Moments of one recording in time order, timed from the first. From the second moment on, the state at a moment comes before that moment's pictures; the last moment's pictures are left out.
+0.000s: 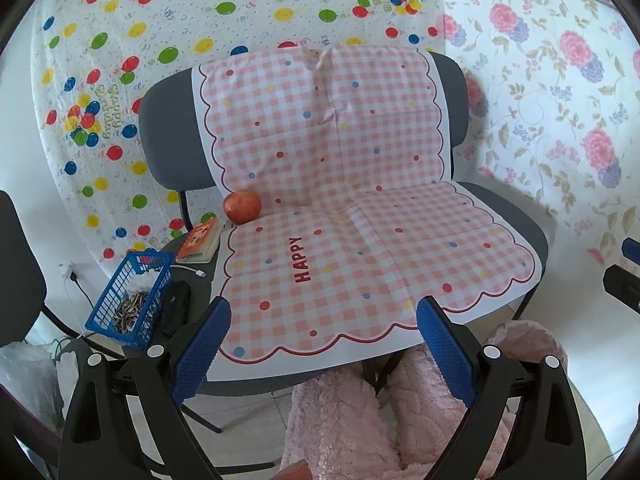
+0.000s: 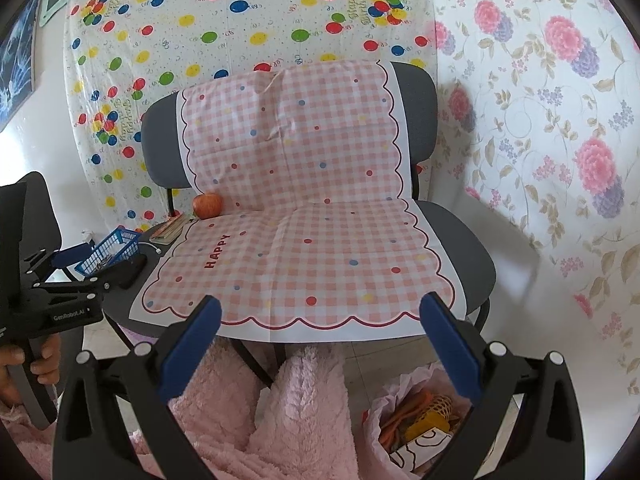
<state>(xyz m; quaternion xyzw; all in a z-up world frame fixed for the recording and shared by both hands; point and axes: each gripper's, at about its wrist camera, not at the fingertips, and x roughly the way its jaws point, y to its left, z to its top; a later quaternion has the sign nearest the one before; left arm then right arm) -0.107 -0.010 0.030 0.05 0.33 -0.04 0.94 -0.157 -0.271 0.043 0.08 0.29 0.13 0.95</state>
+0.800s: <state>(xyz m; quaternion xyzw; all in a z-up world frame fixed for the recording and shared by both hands) -0.102 -0.008 0.023 0.06 0.34 -0.04 0.94 -0.151 -0.269 0.037 0.08 0.30 0.13 0.94</state>
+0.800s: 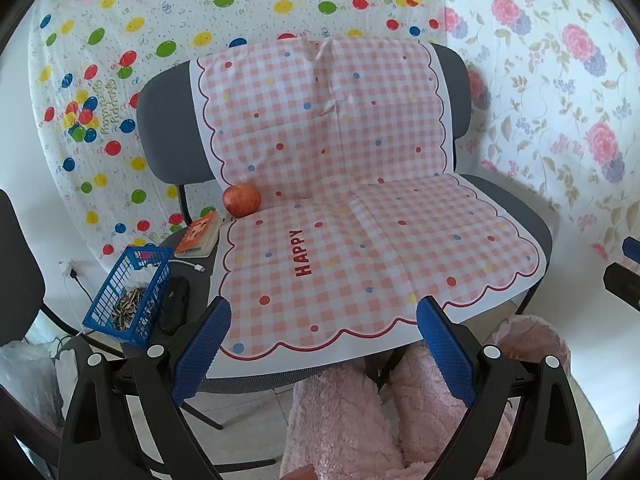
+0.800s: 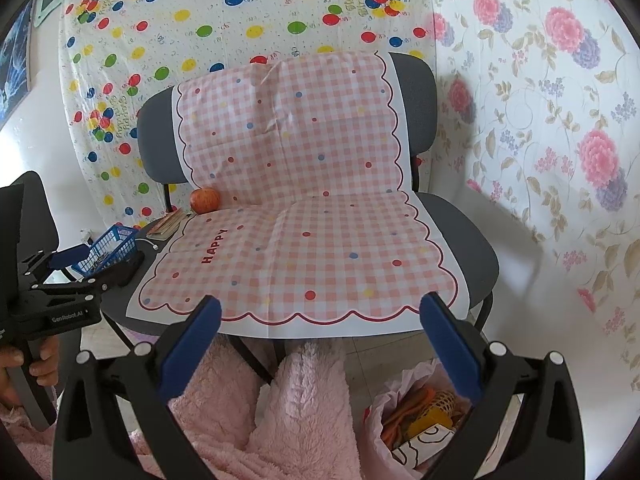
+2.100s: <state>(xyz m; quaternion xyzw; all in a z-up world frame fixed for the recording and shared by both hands) -0.008 0.005 -0.018 0.04 0.38 -0.05 0.92 -0.038 -0.261 0.001 0.09 0.33 0.13 0.93</state>
